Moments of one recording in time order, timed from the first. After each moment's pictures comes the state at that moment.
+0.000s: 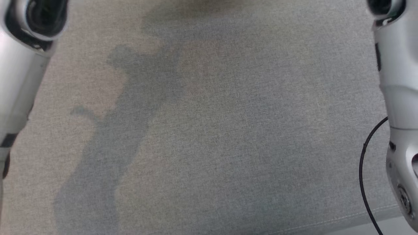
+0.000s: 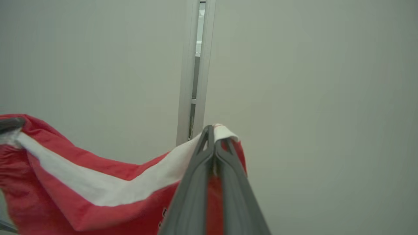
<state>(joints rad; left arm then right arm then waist) -1.35 0.45 -0.76 0.35 -1.24 -0.11 -0.08 -1.25 -0.15 0.16 0.40 0.26 0.13 -0.19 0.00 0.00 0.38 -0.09</state>
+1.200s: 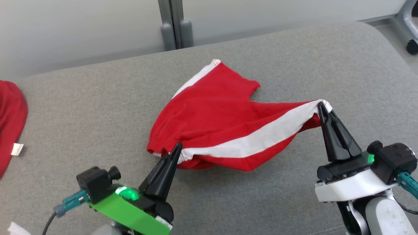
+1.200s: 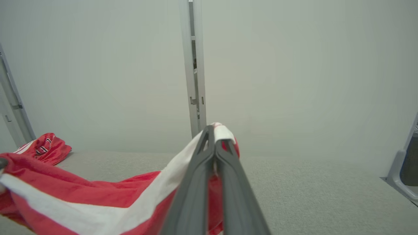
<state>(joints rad) -0.23 0.48 -0.76 -0.18 -1.15 -0.03 -0.26 -0.09 -0.08 0.09 -0.22 0.19 0.13 -0.15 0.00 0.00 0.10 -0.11</state>
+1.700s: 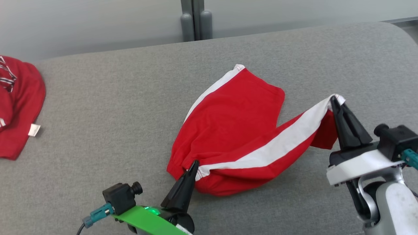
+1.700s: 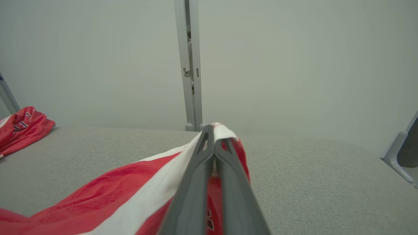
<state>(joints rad) -0.13 0.35 -0.77 -0.12 -1.18 -0.02 -0.26 -0.13 -0.10 0.02 -0.15 0.19 0.13 -0.04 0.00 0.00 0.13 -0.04</state>
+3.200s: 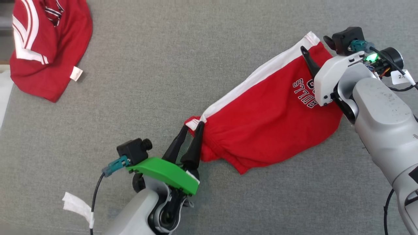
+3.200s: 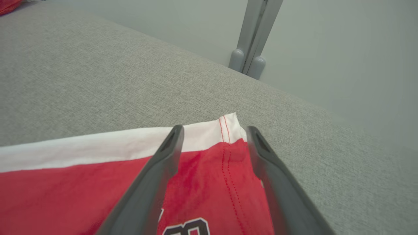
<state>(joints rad) -0.41 0.13 -0.71 0.37 -1.17 -0.07 -0.26 -1.03 -0.26 0.55 1.00 0.38 0.13 -0.11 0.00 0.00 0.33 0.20</state>
